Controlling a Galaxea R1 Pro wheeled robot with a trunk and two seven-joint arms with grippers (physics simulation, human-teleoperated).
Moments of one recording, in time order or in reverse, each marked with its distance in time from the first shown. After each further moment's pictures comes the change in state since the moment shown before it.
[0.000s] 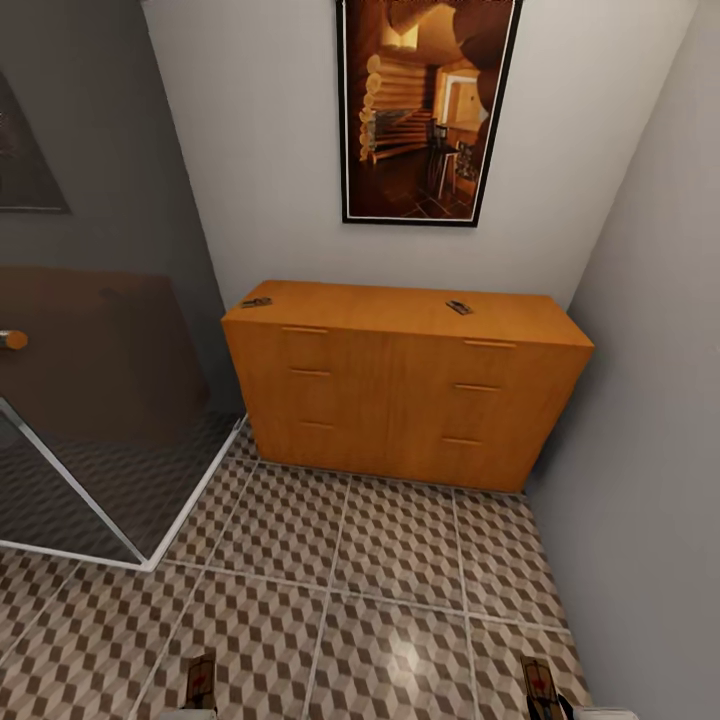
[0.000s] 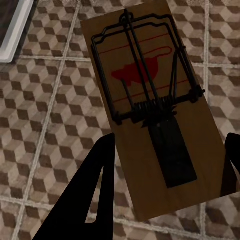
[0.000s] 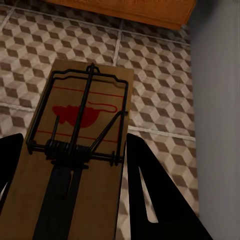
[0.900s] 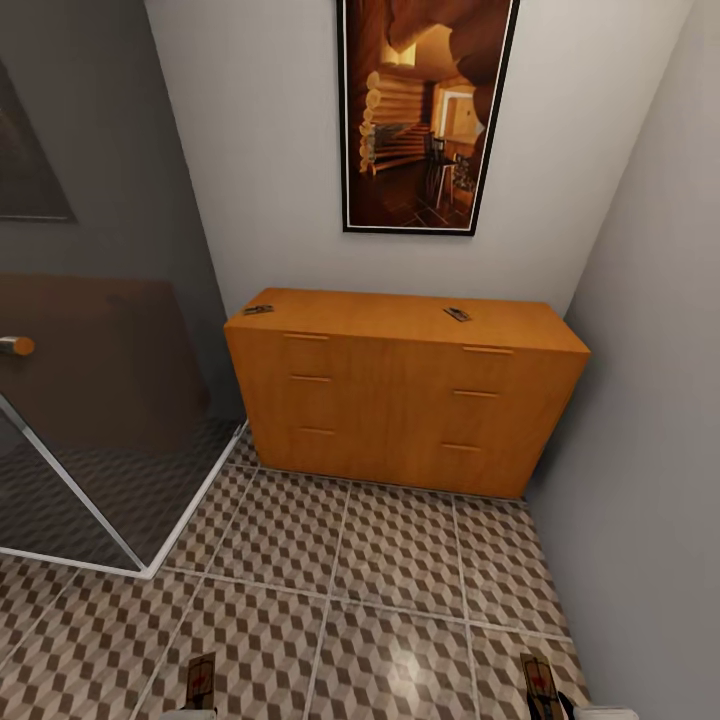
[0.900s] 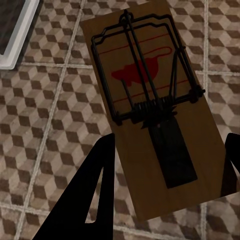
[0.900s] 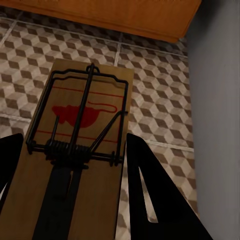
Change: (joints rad) left arm 0.000 0.000 -0.001 0.001 0.000 0.000 0.000; right arm 0.000 -0.002 0.000 0.000 0.000 -0.021 0.001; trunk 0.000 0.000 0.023
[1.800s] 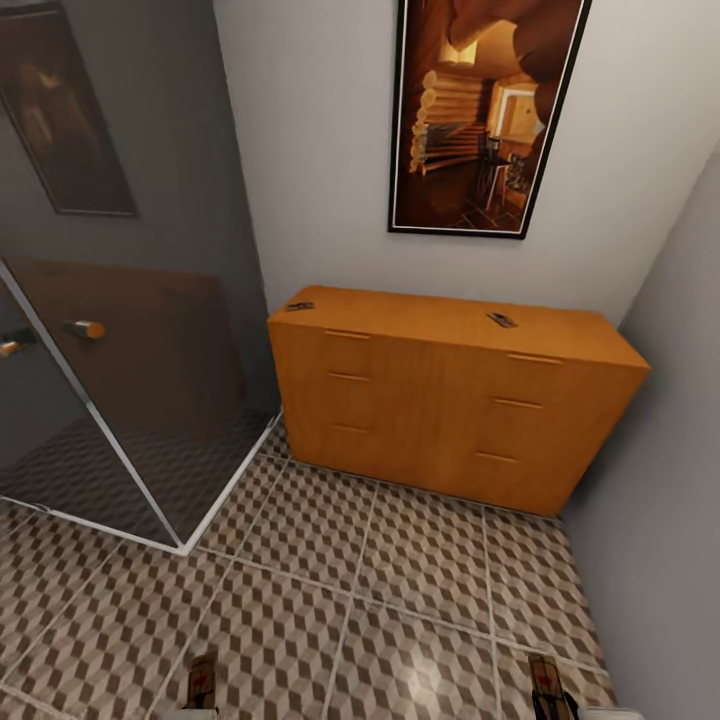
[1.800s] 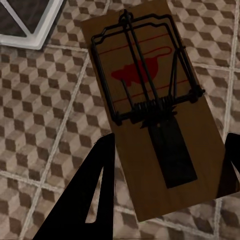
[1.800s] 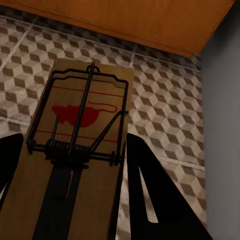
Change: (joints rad) left arm 0.000 -0.003 0.000 -0.002 0.000 -0.001 0.000; right arm 0.000 0.003 0.003 0.000 -0.001 0.001 -0.058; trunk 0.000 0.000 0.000
